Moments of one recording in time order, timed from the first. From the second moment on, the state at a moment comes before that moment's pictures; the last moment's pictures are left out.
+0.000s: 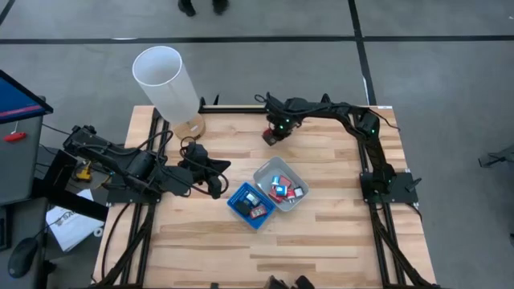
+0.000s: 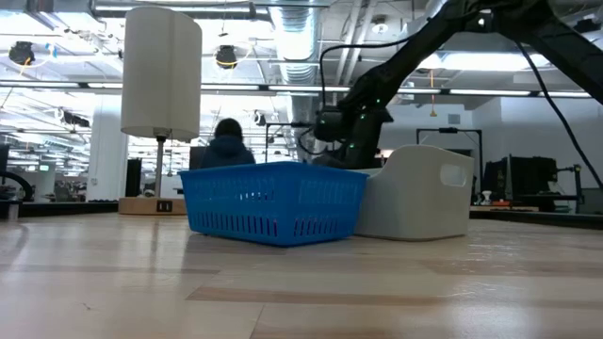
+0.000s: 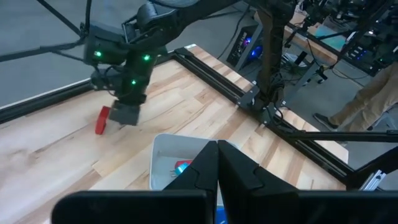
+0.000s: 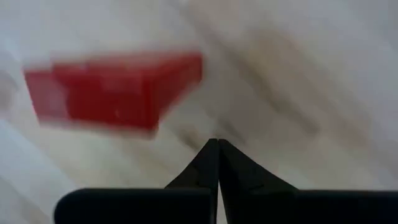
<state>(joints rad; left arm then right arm) -0.43 1.23 1.28 -0.60 -0.84 -0.82 -0.55 2.16 1.56 -0.76 -0.15 0.32</state>
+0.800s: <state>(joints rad) -0.43 1.23 1.28 -0.57 -0.84 -0.79 -0.46 1.61 1.28 -0.43 -0.19 0.12</state>
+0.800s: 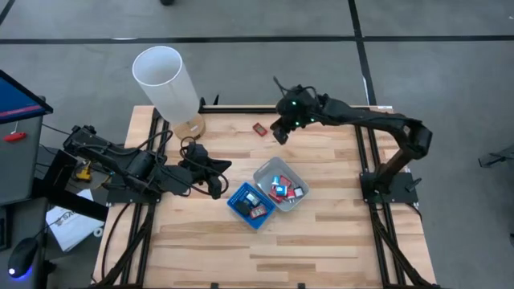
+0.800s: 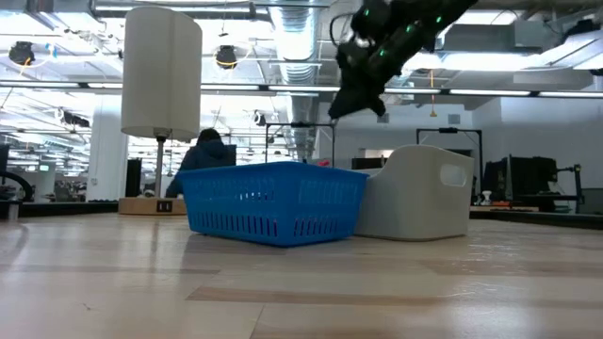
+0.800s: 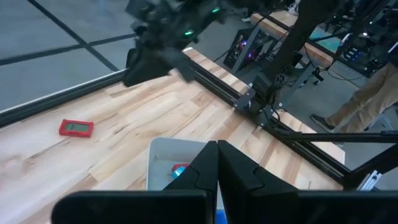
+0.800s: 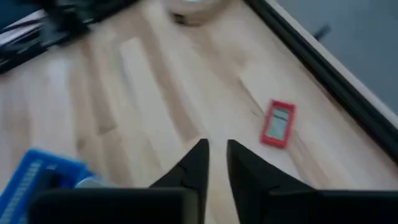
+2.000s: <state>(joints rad) -0.43 1.23 1.28 -0.46 -0.85 -0.79 -0.57 2.20 1.71 -0.66 -0.17 0.28</state>
